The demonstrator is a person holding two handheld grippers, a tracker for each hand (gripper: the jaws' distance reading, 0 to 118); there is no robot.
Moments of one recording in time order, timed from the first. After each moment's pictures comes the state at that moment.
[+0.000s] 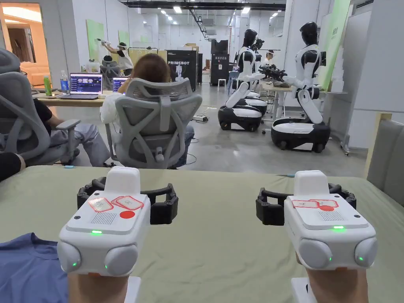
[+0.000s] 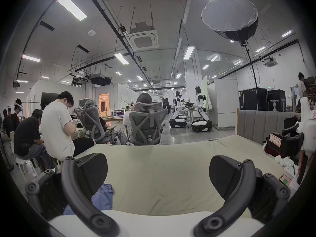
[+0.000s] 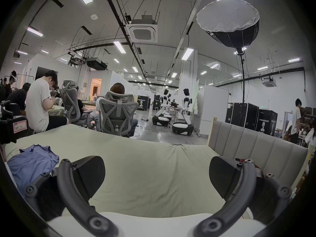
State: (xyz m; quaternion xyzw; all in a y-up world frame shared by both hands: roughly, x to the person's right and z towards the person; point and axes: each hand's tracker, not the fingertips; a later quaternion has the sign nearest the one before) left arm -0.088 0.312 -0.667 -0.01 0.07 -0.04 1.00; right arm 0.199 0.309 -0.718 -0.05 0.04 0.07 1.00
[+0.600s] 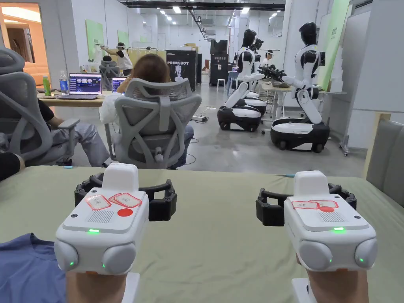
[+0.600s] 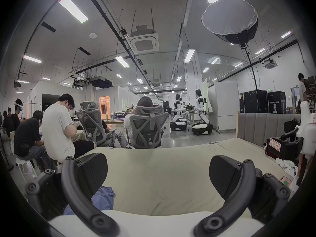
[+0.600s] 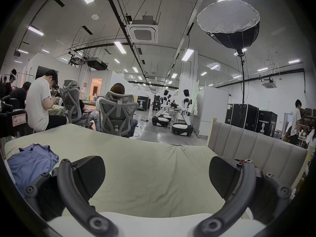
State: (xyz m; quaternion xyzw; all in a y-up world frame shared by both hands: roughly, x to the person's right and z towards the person) left arm -0.088 0.318 -0.664 0.00 0.07 -0.04 1.00; right arm 0.199 0.309 -0.716 -0.04 0.04 0.08 1.00
